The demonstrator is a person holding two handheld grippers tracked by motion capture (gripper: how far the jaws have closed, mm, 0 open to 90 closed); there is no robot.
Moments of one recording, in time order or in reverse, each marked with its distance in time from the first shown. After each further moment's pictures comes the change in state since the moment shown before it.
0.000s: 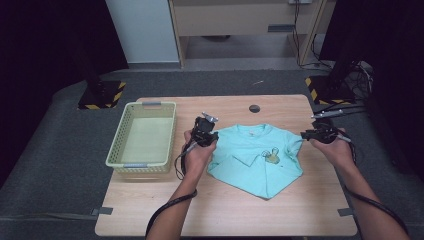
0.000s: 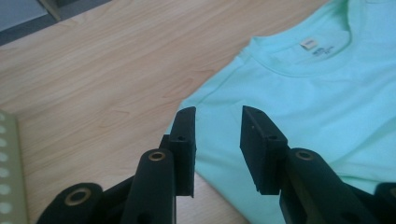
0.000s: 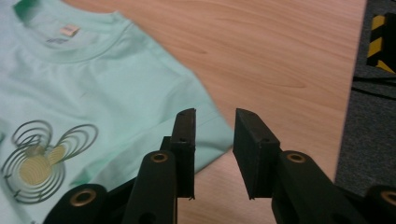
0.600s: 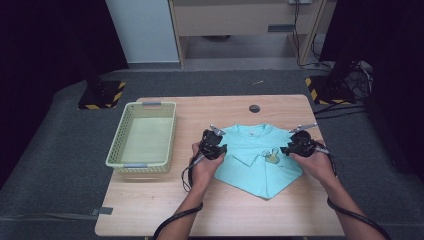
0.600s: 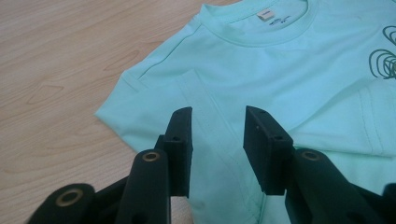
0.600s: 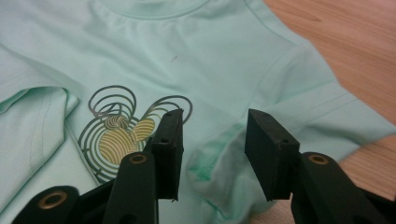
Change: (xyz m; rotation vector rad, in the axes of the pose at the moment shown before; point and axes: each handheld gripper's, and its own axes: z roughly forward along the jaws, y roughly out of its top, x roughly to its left) left arm -0.030 -0.028 0.011 0.000 -0.073 -0.010; right arm 0.067 -0.019 0.027 0.058 0.074 -0.070
